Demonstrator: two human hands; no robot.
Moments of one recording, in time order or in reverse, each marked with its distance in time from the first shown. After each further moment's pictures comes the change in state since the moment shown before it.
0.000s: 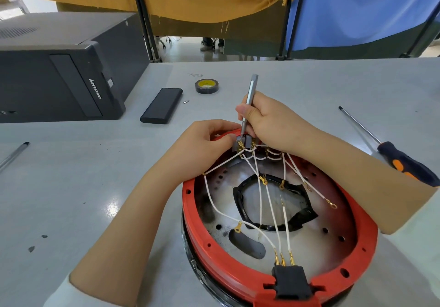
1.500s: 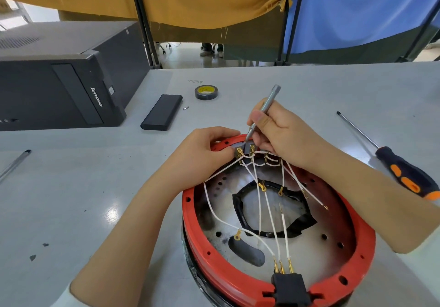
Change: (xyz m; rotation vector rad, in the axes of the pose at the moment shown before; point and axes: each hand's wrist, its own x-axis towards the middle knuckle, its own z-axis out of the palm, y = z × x) left_hand -0.001 0.002 -0.001 0.041 -0.003 0.006; right_hand -0.018 0.014 -0.003 0.307 0.060 -0.048
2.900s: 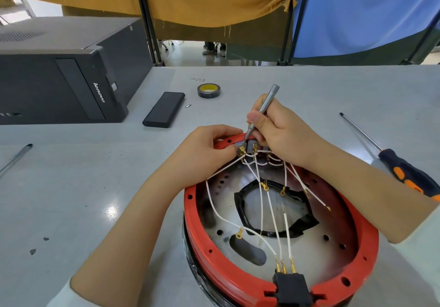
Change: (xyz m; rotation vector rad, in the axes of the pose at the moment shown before) left_hand 0.000 0.001 0.000 0.020 -0.006 -0.003; right_hand 0.006 -0.002 0.001 -0.142 -0.027 -0.078
